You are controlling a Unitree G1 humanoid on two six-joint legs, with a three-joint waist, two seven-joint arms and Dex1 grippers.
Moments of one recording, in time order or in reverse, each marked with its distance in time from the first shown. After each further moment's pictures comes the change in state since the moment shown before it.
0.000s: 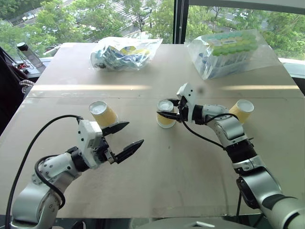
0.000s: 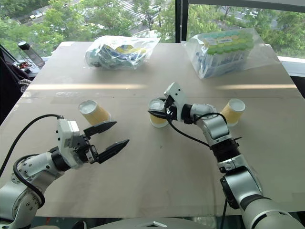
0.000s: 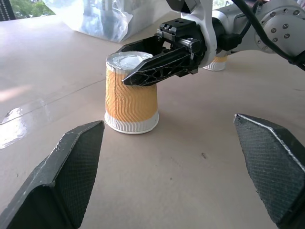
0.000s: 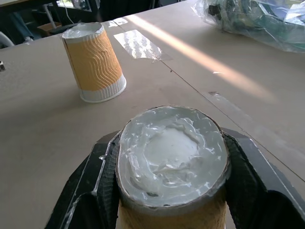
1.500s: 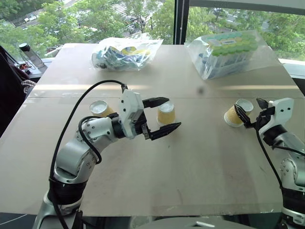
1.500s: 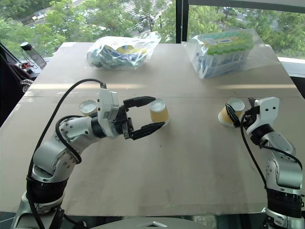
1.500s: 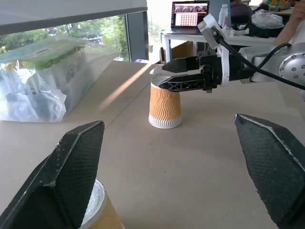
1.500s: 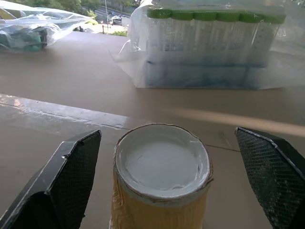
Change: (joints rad) left arm -0.540 -0.079 -0.325 0.069 0.072 0.105 0.003; right arm 0.574 -0.221 -0.580 -0.444 0.106 -0.028 -0.384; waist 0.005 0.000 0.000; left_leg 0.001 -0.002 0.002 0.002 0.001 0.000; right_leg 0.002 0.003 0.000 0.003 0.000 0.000
